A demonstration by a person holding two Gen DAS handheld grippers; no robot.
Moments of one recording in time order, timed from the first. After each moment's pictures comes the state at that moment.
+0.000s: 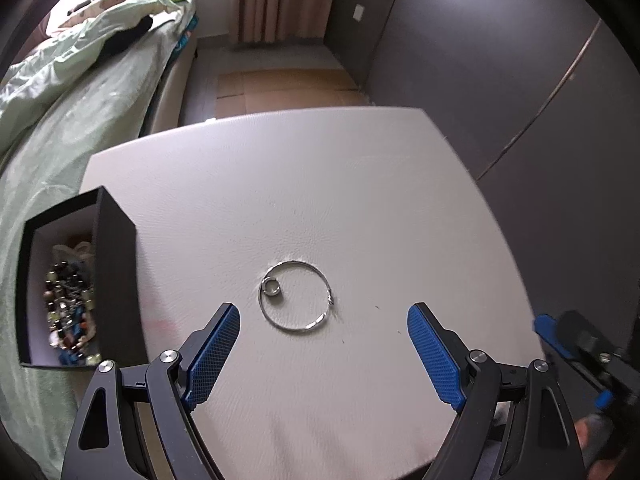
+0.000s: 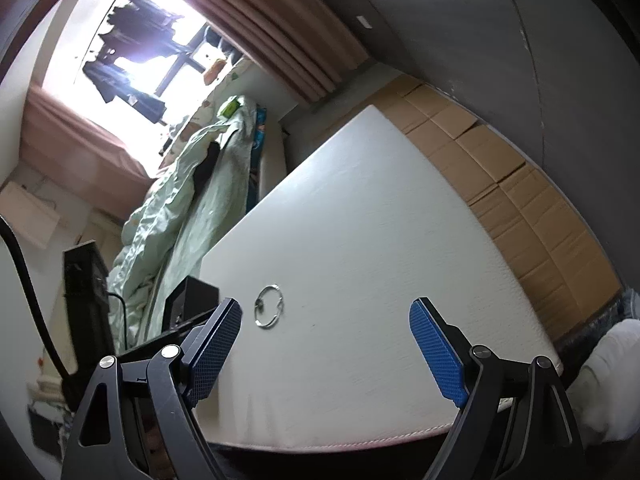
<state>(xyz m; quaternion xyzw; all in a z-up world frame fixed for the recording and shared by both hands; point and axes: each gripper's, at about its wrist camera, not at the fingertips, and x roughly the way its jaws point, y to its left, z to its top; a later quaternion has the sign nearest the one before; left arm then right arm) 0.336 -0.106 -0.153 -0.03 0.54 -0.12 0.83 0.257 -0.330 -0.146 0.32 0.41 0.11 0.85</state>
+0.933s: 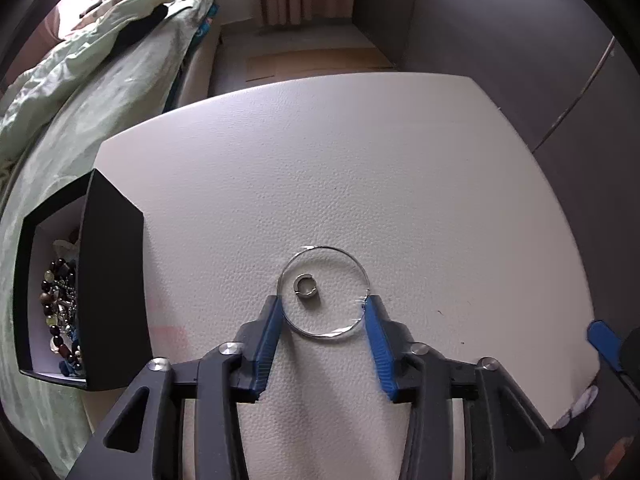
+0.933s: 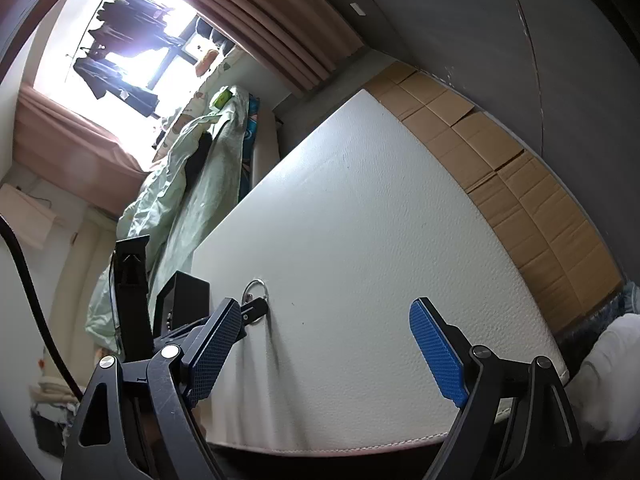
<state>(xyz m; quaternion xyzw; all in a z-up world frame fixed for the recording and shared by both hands) 0.351 -0.101 -0.185 0.01 0.56 -0.07 0.82 0.270 -0.330 -0.158 0.32 0.44 0.11 0.84</state>
